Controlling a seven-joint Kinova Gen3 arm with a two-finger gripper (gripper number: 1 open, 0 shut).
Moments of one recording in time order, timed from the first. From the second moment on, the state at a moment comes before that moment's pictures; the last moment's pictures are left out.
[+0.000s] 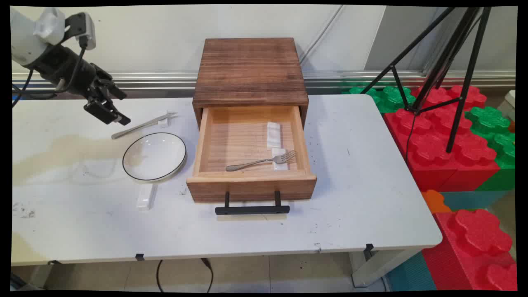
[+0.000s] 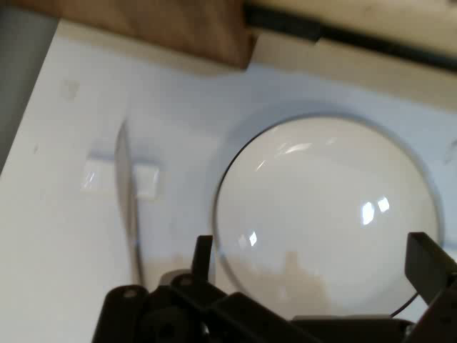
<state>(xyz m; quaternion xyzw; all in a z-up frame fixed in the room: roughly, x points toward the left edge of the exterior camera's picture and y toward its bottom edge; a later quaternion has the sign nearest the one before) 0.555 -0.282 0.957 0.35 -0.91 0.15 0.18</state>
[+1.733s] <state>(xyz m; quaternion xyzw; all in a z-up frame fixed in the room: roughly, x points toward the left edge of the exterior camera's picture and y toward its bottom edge) 0.636 -0.396 0.817 0.39 -0.90 0.13 0.12</state>
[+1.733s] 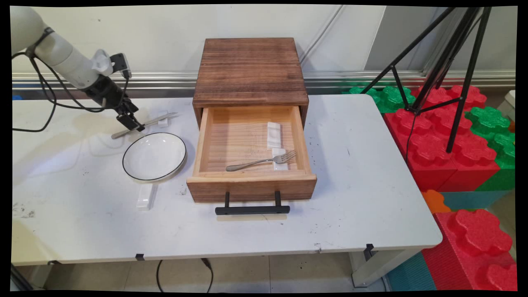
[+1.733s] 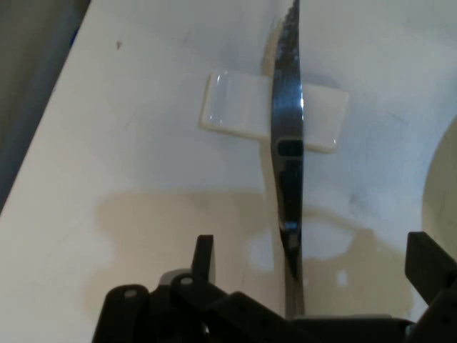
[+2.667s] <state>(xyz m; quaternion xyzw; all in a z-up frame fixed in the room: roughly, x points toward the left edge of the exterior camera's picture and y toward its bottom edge) 0.645 -0.414 0.794 0.38 -0.91 0.10 0.12</state>
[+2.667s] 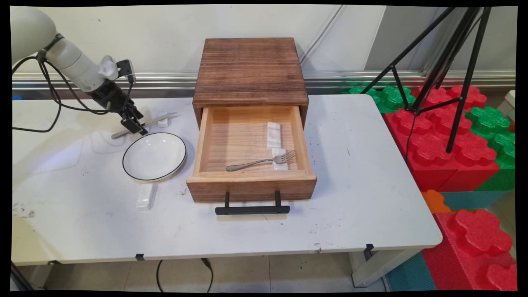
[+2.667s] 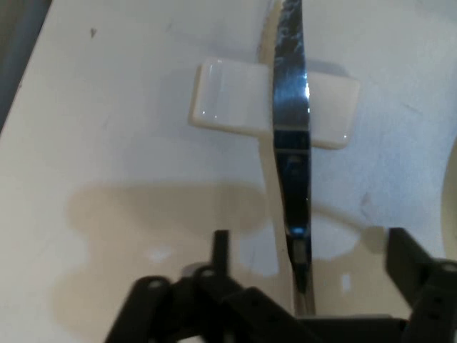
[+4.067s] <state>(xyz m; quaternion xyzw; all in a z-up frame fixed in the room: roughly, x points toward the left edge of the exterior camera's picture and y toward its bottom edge) 0.653 -0.414 0.805 0.38 -0.91 0.10 0.12</state>
